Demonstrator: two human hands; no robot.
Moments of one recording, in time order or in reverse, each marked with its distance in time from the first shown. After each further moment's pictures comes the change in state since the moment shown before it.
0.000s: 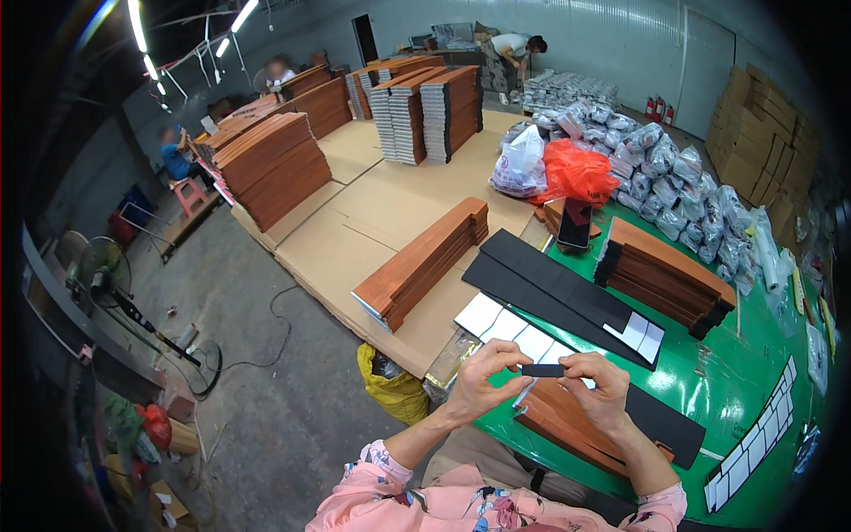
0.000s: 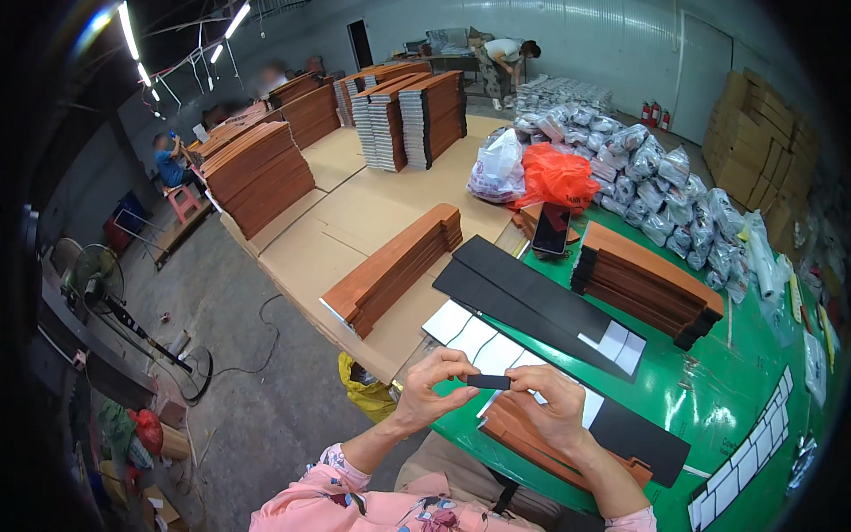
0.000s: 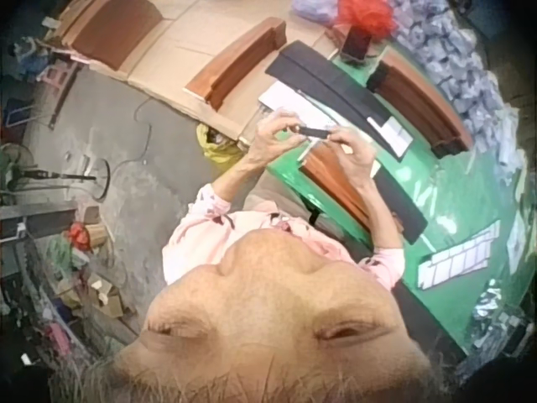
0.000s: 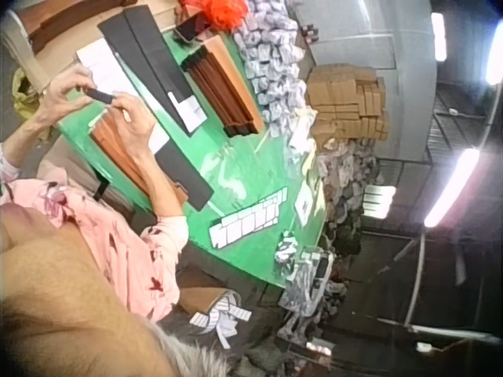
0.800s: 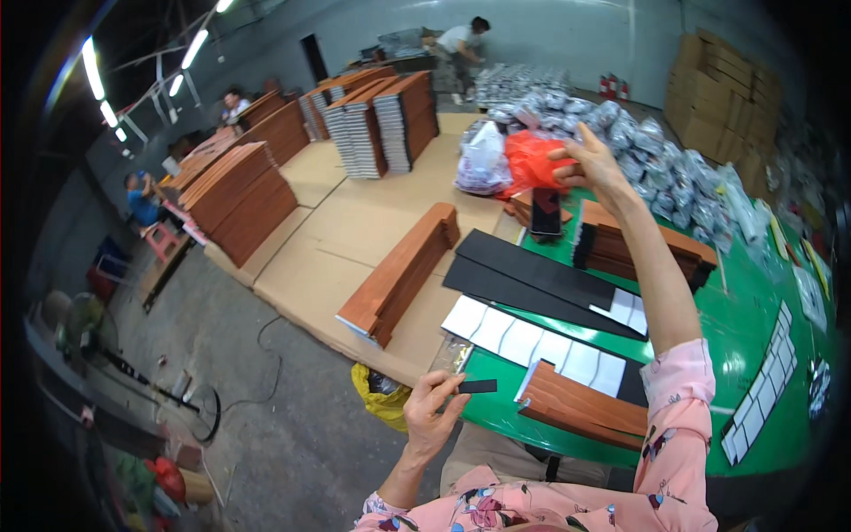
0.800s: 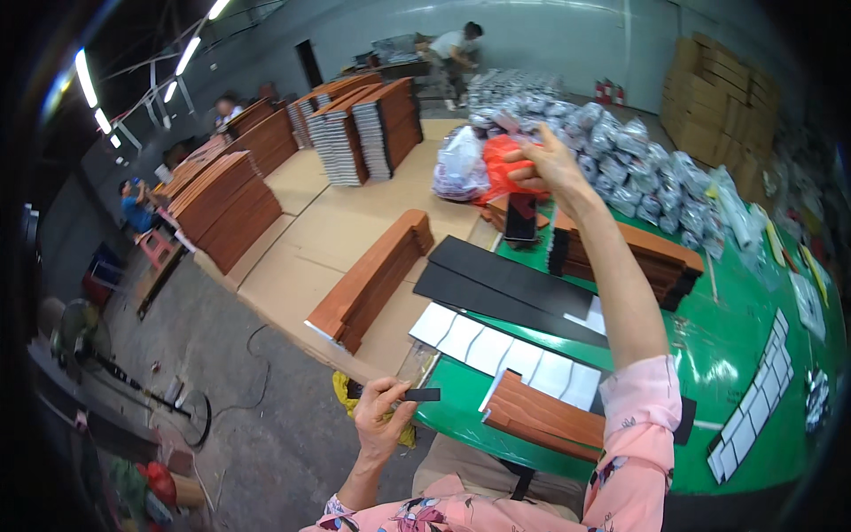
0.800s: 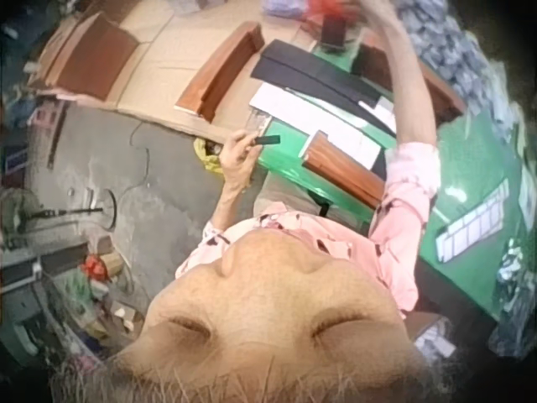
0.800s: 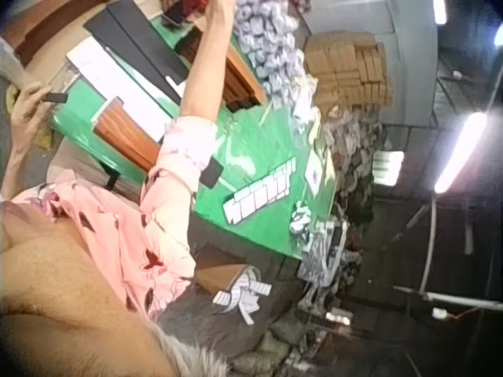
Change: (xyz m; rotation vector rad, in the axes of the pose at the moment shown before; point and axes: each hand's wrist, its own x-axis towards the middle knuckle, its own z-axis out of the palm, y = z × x) left_hand -0.050 0.002 -0.037 0.255 0.236 0.002; right_hand 0.222 0.079 -0.070 0.281 0.126 0.587
